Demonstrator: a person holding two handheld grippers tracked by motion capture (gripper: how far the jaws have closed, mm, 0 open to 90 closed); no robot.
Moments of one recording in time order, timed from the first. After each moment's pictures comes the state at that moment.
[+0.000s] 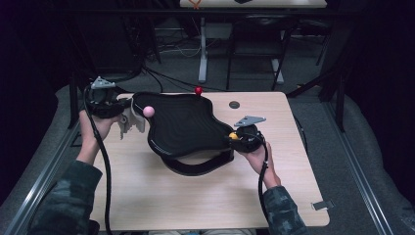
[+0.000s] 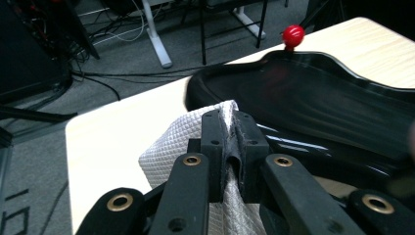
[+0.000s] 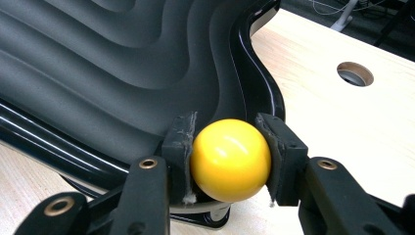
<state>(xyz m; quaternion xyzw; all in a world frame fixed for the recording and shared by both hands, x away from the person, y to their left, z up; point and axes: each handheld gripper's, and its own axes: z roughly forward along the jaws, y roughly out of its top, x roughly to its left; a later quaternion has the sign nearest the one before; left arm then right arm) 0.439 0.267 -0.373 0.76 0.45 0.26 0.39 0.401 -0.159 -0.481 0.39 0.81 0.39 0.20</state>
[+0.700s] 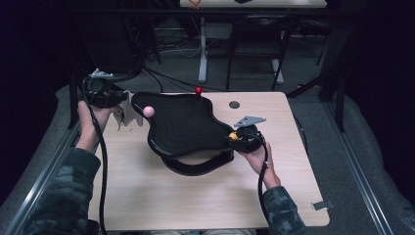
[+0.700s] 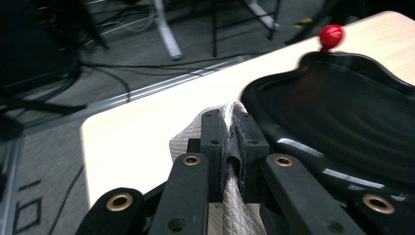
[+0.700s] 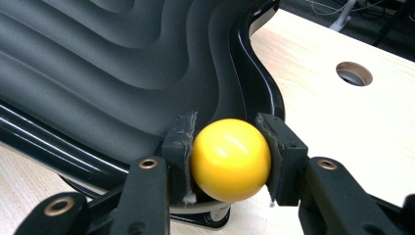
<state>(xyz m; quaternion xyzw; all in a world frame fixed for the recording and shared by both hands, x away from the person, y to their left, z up) 0.463 0.284 -0.374 0.75 0.49 0.25 0.37 0.400 -0.159 -0.481 0.39 0.81 0.39 0.20</state>
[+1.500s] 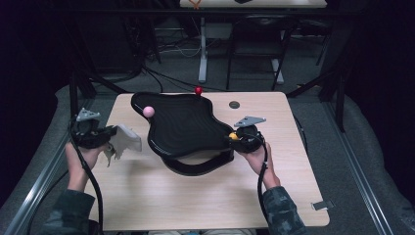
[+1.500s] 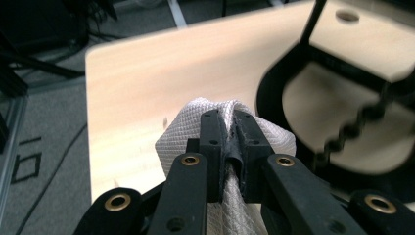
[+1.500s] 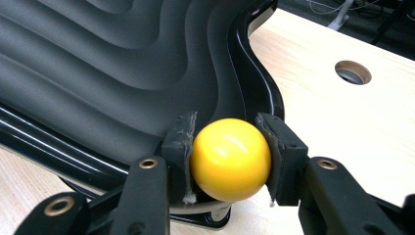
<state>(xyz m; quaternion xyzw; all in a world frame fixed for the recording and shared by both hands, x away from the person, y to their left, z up) 0.371 0.303 -0.438 0.74 0.52 0.24 0.36 0.399 -0.158 -0.481 0.40 0.81 0.39 0.20</state>
